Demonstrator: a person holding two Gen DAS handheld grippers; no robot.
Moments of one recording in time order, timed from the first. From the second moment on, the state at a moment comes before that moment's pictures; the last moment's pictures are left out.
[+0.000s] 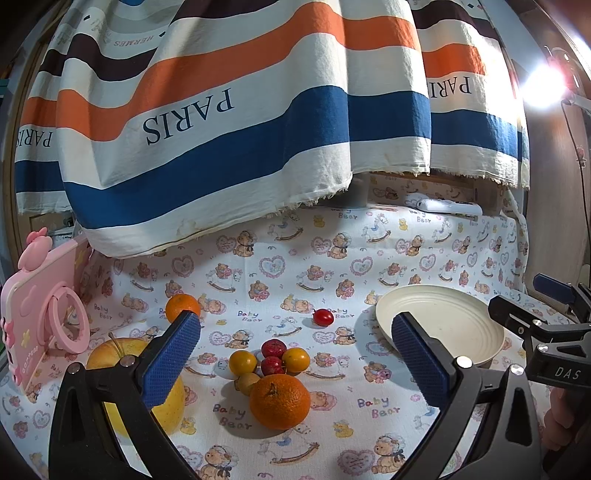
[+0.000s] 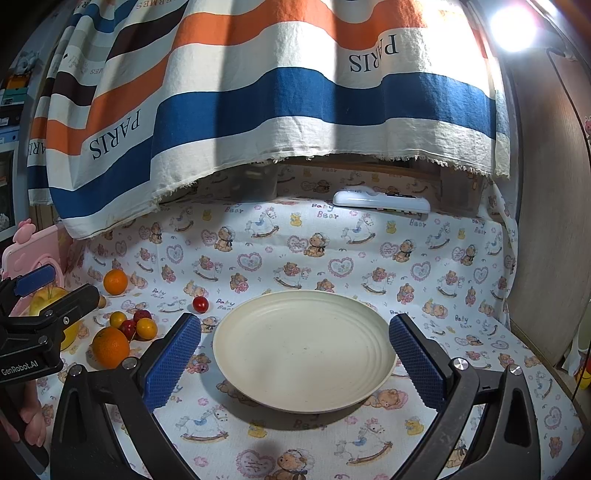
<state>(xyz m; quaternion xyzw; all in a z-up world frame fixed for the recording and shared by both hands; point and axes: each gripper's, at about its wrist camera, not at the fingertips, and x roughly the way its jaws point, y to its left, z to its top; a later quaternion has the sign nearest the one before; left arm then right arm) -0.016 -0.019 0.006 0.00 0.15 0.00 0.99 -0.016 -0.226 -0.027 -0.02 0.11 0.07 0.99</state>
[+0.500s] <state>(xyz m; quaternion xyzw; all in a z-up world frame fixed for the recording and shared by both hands) -0.019 -0.023 0.005 0.00 0.15 0.00 0.99 -0.015 -0.226 -0.027 -0.02 0.11 0.07 0.99</state>
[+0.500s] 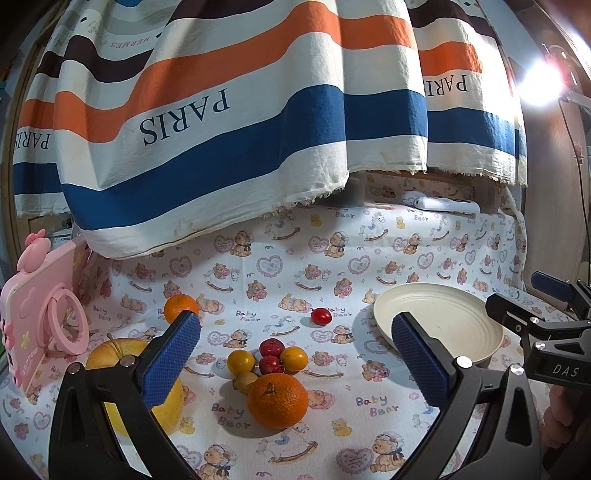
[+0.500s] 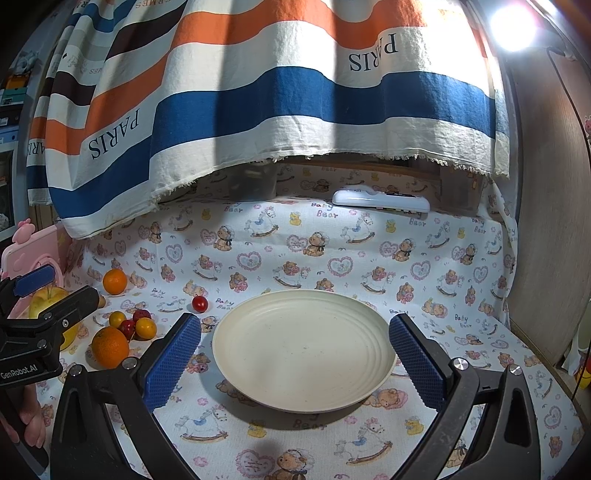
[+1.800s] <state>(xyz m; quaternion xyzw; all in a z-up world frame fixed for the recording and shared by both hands) -0.017 -0.020 0.005 0.00 0.16 -0.01 0.99 -0.015 -0.225 -0.028 -0.02 0.11 0.07 0.99</state>
